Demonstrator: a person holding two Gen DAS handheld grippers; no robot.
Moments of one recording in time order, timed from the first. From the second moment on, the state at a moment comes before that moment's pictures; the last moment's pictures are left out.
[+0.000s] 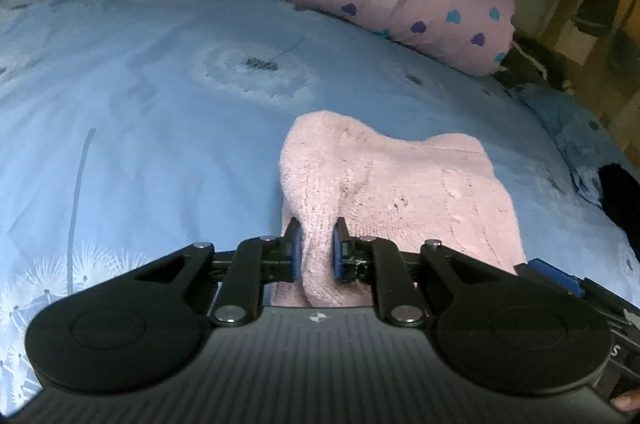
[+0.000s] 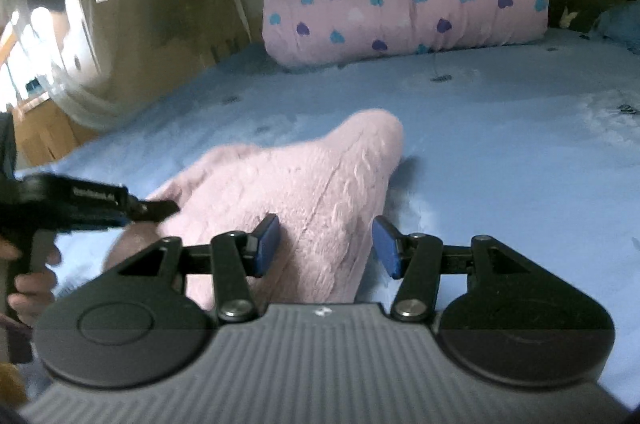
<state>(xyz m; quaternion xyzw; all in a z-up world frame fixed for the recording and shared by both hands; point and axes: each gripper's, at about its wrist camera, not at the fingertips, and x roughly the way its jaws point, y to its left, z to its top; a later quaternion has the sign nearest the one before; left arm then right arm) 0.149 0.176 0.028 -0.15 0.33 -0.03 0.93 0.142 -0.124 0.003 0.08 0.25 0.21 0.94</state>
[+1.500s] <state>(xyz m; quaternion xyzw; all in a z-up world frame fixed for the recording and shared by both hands) 0.079 0.150 0.044 -0.02 0.39 -0.09 0.92 0.100 -0.109 -0.005 0.00 0.29 0.18 0.94</state>
